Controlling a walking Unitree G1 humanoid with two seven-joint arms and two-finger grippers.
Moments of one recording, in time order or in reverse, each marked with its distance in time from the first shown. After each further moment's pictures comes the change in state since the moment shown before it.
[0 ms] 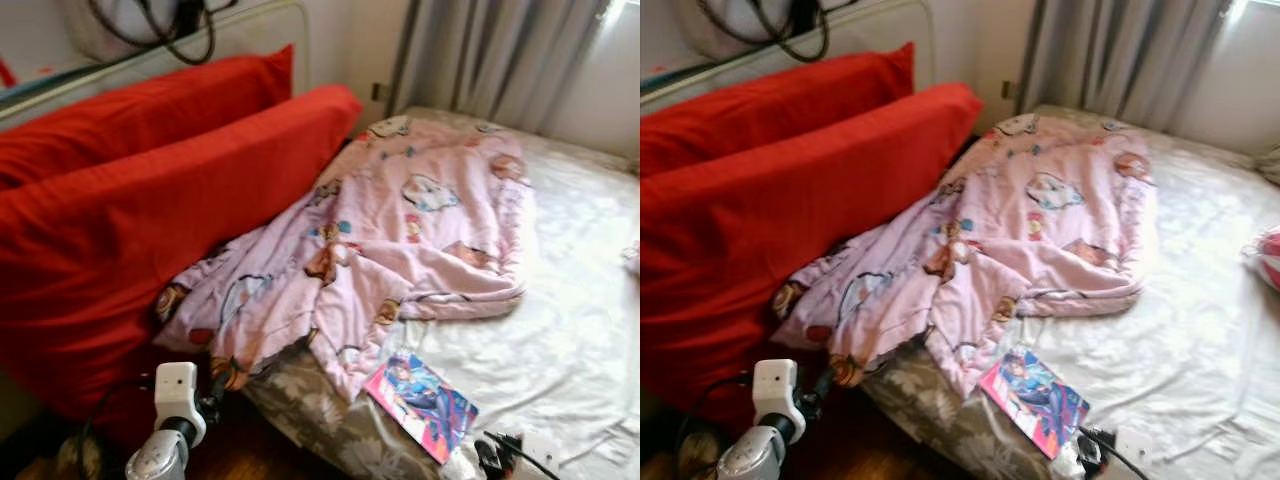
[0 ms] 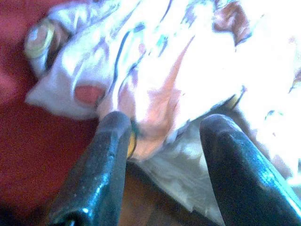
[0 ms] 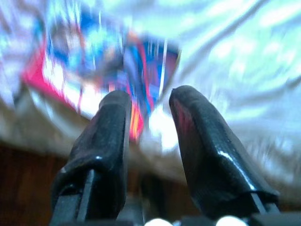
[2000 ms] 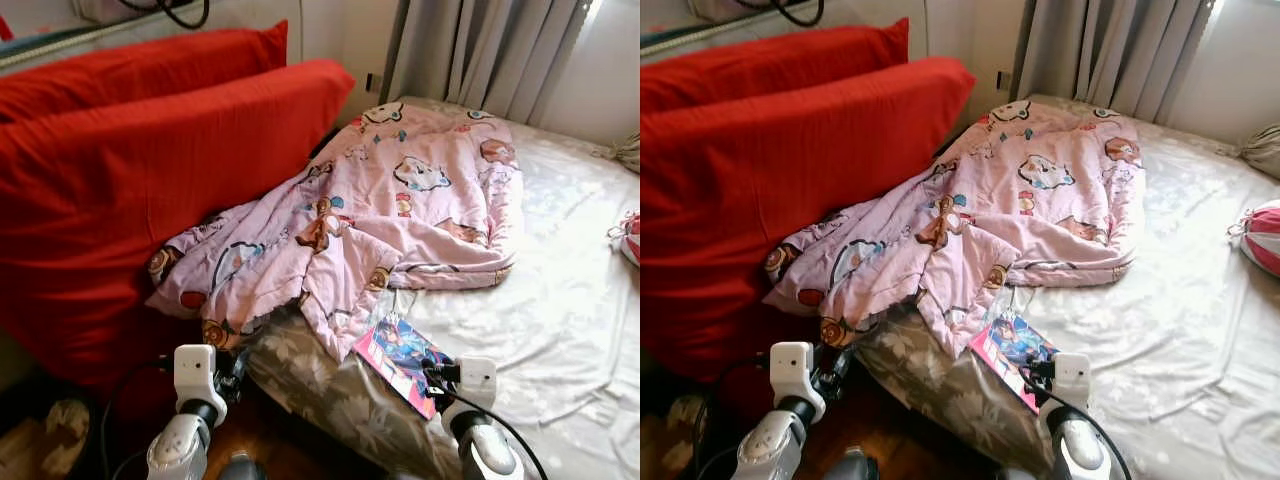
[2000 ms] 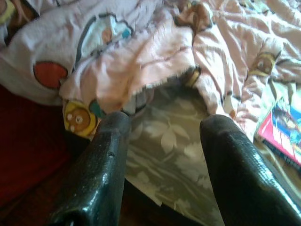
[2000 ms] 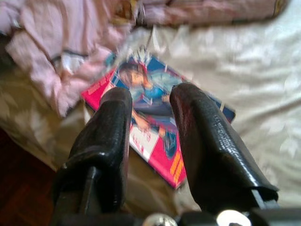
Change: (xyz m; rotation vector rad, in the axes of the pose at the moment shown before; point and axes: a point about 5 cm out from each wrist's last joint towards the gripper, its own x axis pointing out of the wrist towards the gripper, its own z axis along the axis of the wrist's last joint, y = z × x) left arm 0.004 -0.035 0.022 -0.039 -0.095 -0.074; right arm 0.025 0.071 0.046 -0.199 -0.177 0.199
